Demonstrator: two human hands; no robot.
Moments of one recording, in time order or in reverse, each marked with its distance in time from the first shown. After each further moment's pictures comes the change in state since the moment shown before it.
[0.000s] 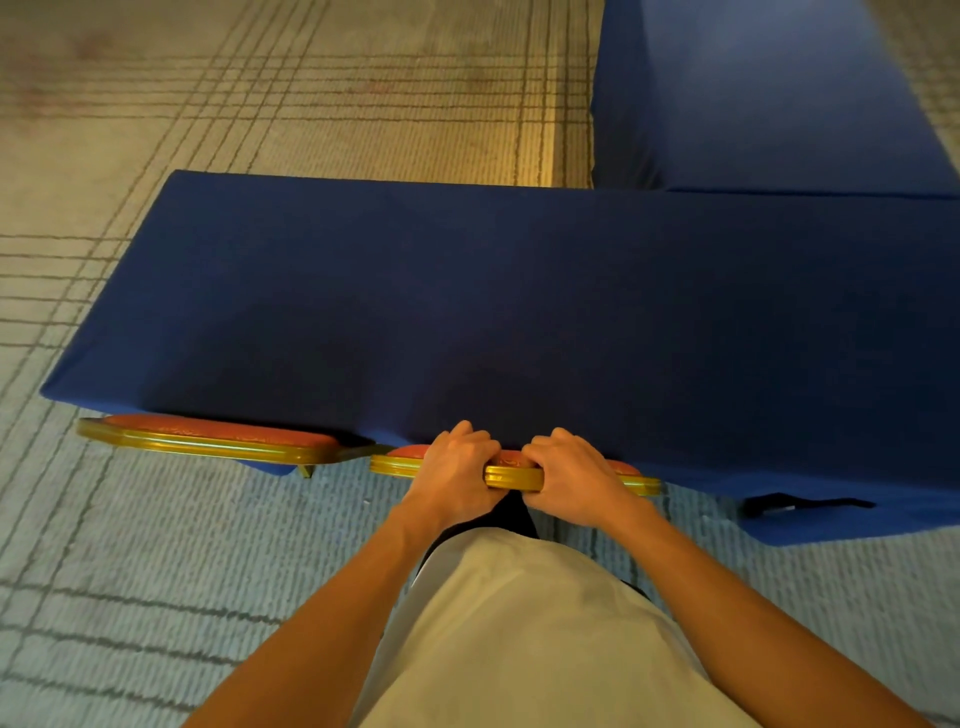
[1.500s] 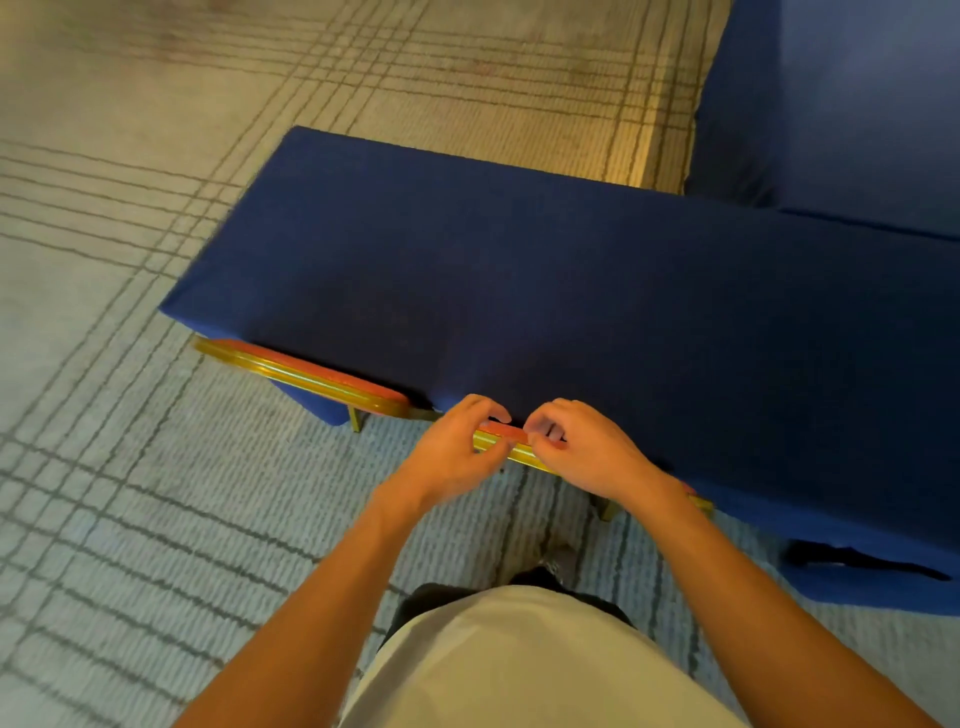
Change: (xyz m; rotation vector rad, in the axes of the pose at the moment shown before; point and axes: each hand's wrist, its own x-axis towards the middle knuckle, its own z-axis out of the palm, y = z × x) left_hand -0.072 -0.043 -0.048 -0.497 0.123 -0.230; right_hand 0.026 -0.068 -0.020 0.299 -0.008 -0.047
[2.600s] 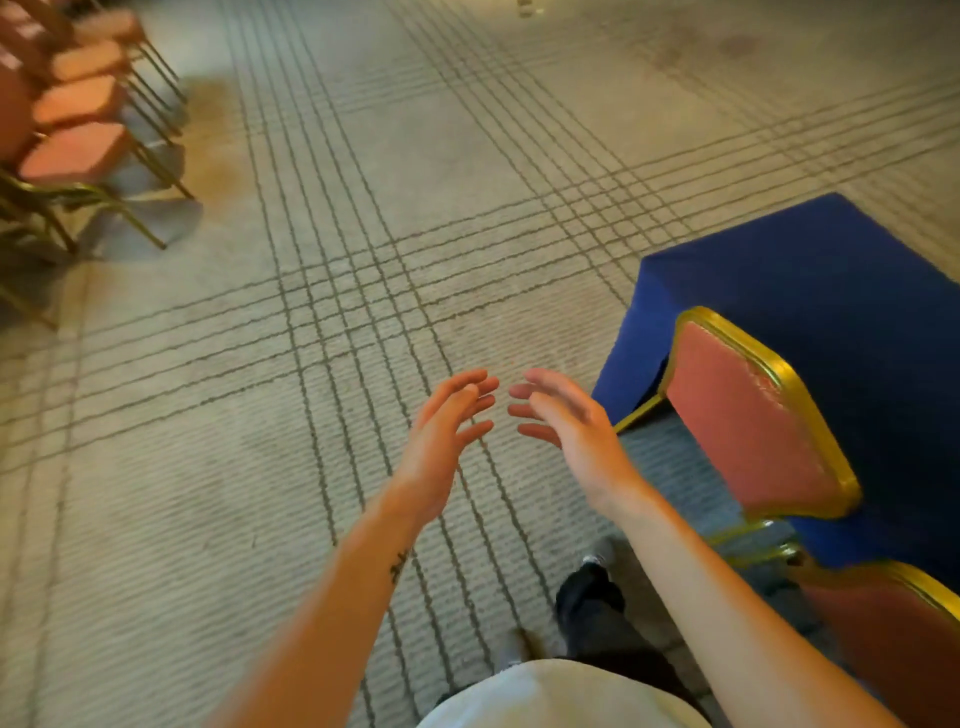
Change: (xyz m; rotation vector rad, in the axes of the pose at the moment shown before) left_hand -0.481 -0.212 -0.215 -1.179 1.144 -0.359; right_hand -0.031 -0.471 0.364 0.681 -0.529 -0.247
